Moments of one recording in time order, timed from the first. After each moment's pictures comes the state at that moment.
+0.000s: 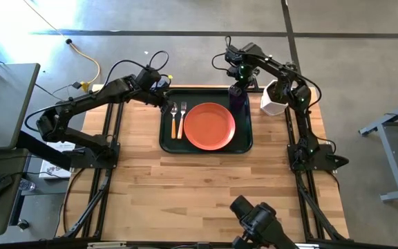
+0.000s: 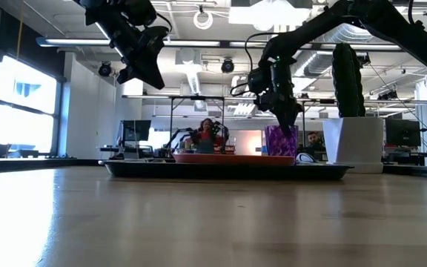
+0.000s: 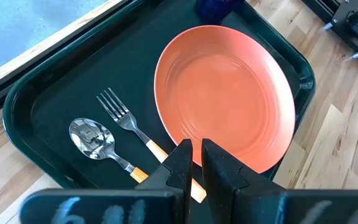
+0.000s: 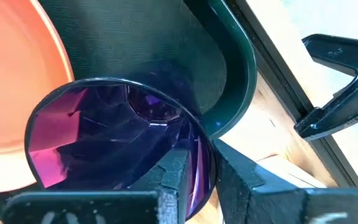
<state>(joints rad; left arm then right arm) 0.61 1.32 1.10 -0.63 0.19 -0.23 -0.84 2.18 2.02 -1.46 -0.02 -0.14</state>
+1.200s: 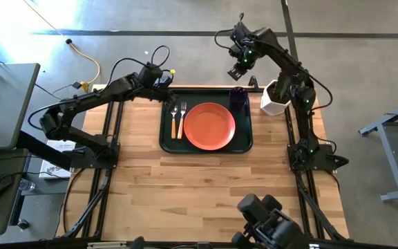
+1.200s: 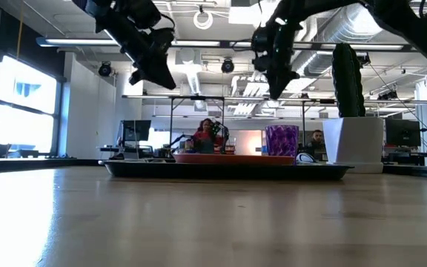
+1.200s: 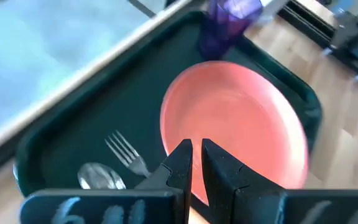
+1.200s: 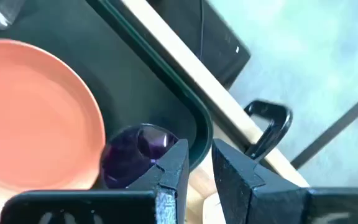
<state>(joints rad) 0.63 1.37 1.10 -0.47 0.16 -0.17 -0.84 2.11 2.31 -1.49 0.00 -0.11</state>
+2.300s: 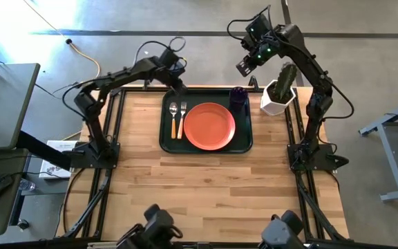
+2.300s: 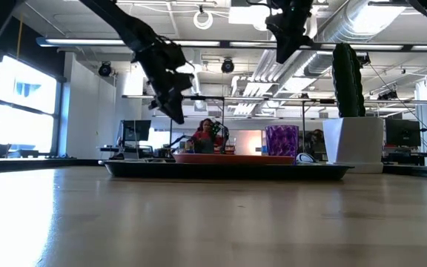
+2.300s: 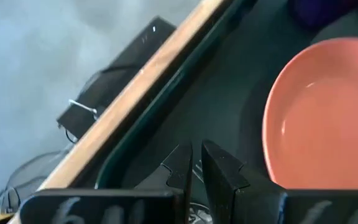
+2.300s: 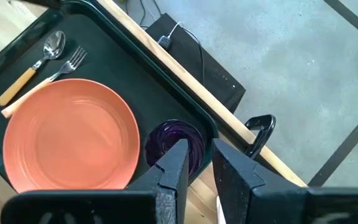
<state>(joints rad) 0.79 1.84 1.48 -0.64 0.14 0.09 -0.79 1.87 2.31 -1.51 0.00 0.00</state>
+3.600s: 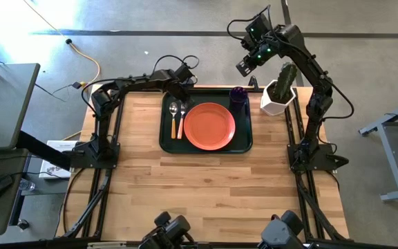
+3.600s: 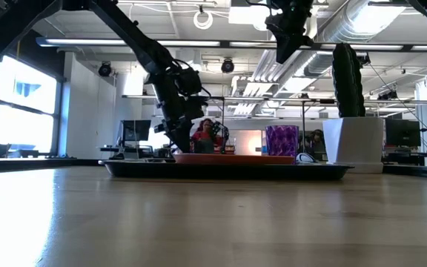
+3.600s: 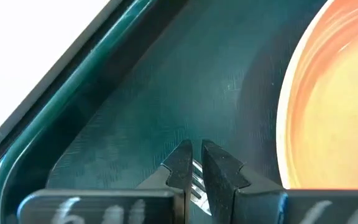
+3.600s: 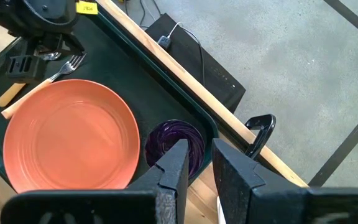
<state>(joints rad) 0.69 2.03 1.48 -0.62 0.08 -0.01 -0.79 1.87 2.31 -1.51 0.00 0.00</state>
